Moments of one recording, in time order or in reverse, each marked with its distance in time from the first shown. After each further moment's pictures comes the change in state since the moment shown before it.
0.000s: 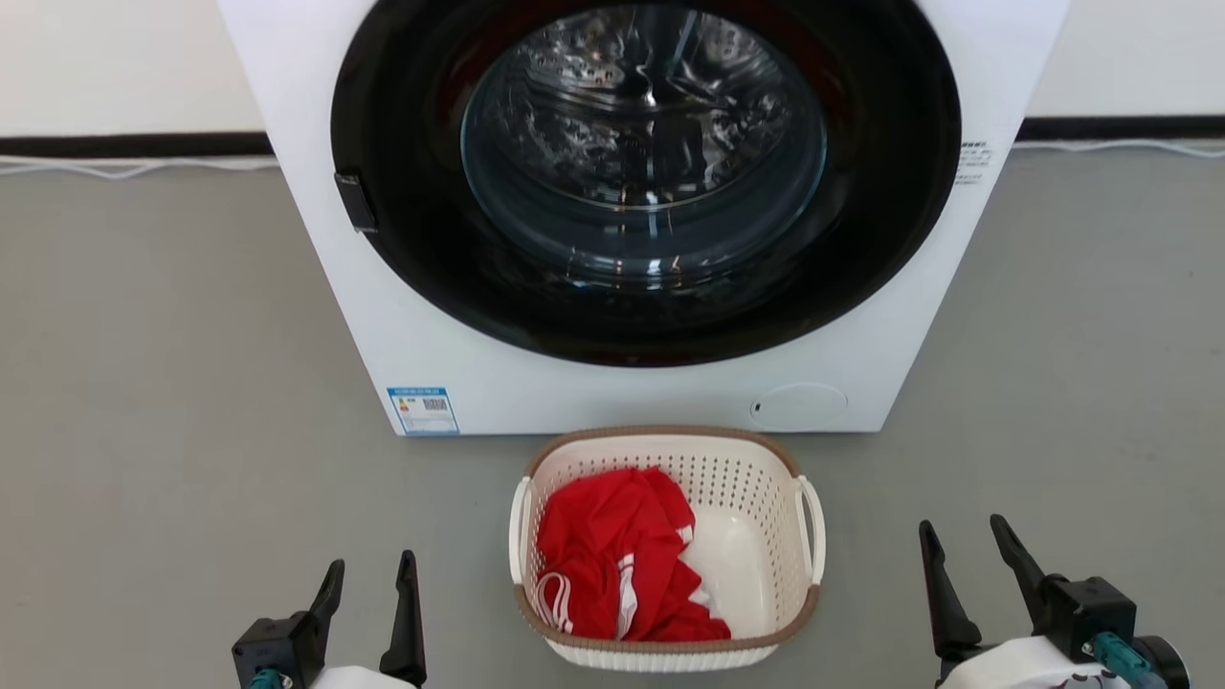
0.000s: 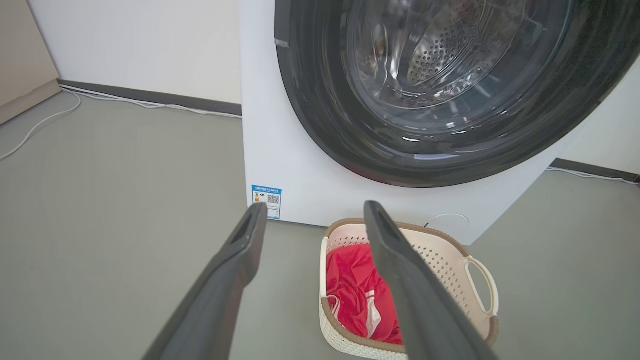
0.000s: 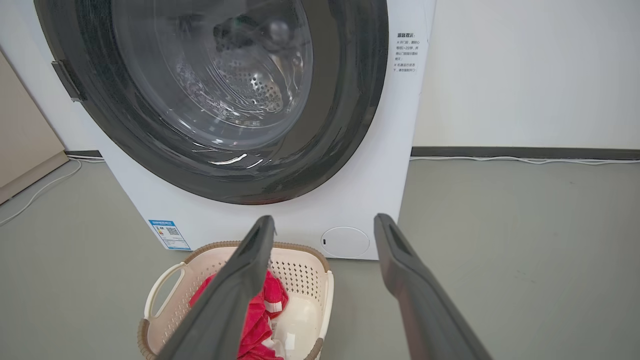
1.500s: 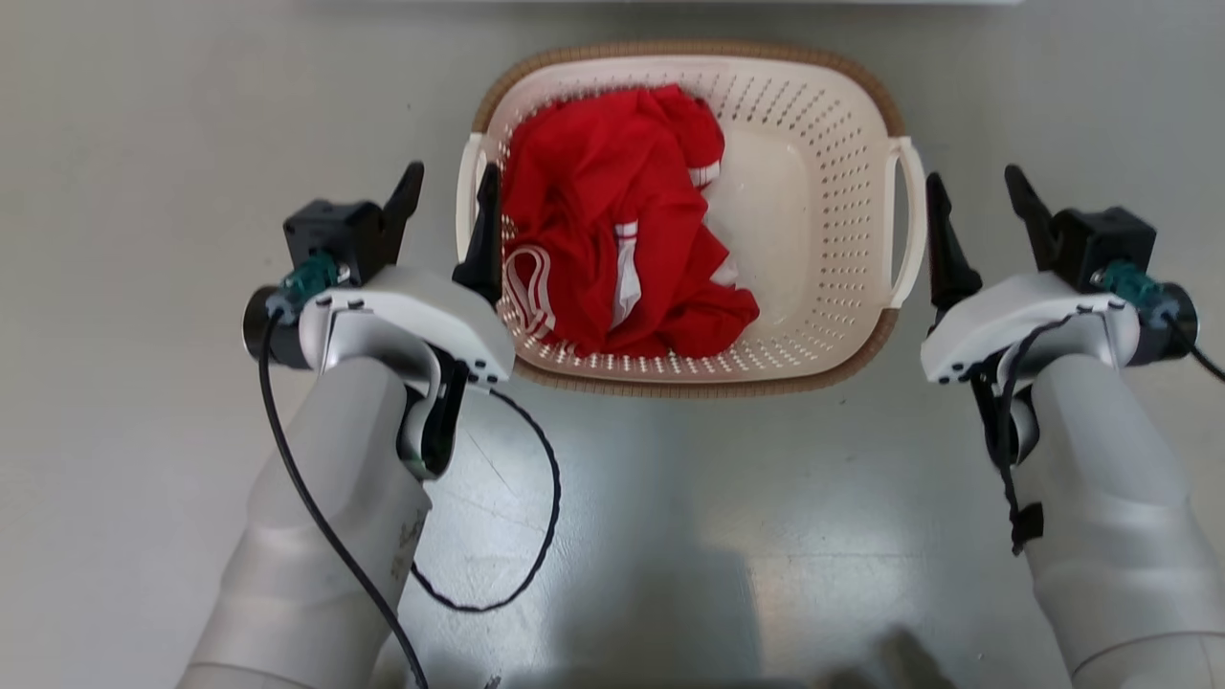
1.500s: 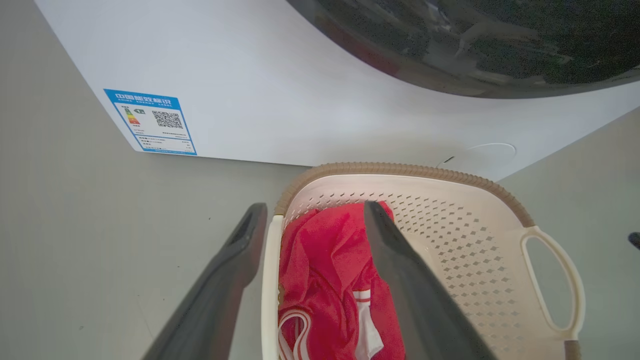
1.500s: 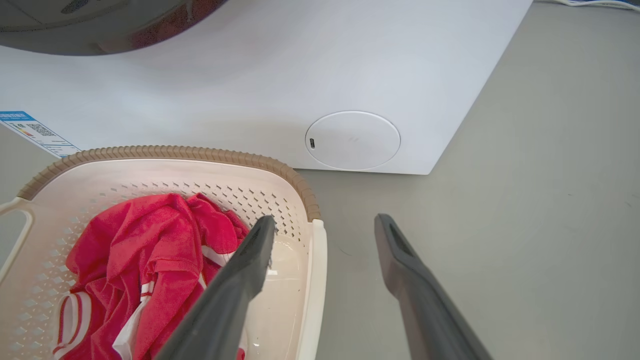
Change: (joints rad) left arm -0.755 -0.009 -0.201 0.380 -0.161 -0.021 -0.005; right arm -0.699 -0.013 -0.052 0.419 -0.073 0.000 -0.003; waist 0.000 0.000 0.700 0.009
